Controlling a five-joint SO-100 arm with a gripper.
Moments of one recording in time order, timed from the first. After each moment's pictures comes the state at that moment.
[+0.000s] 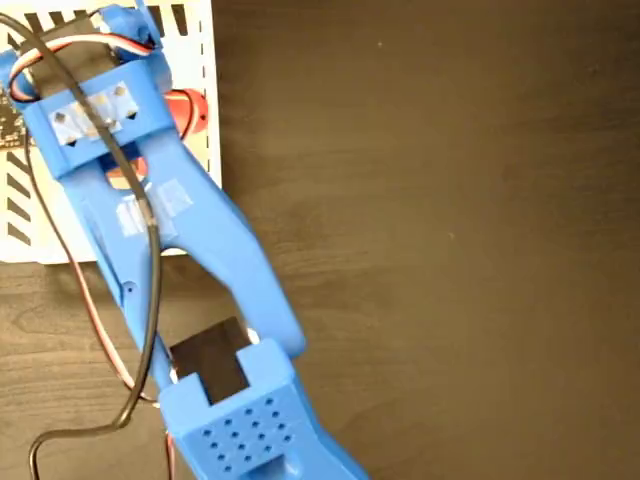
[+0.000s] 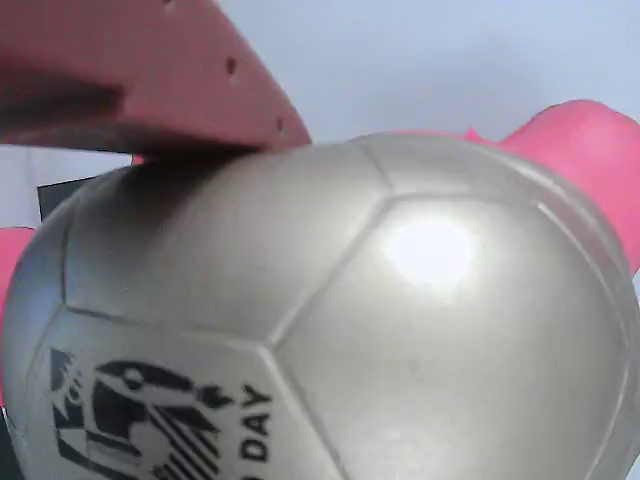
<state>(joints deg) -17.1 55.5 48.3 89.9 17.8</state>
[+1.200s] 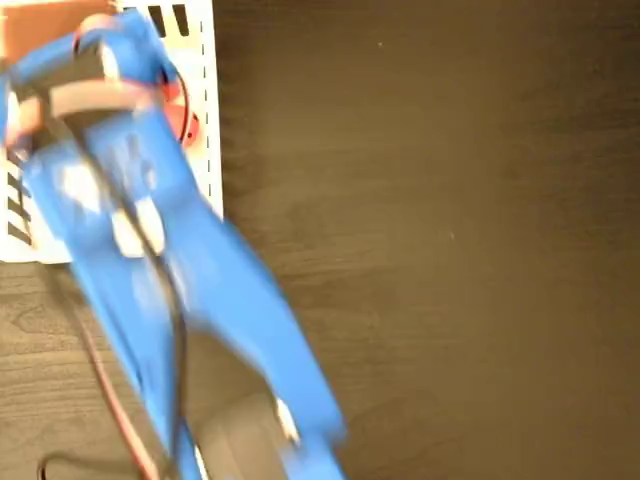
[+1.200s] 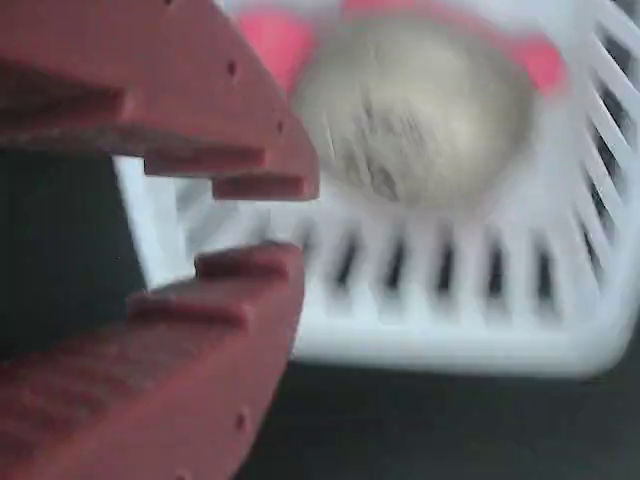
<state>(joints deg) -18.5 82.9 64.1 76.0 12.0</state>
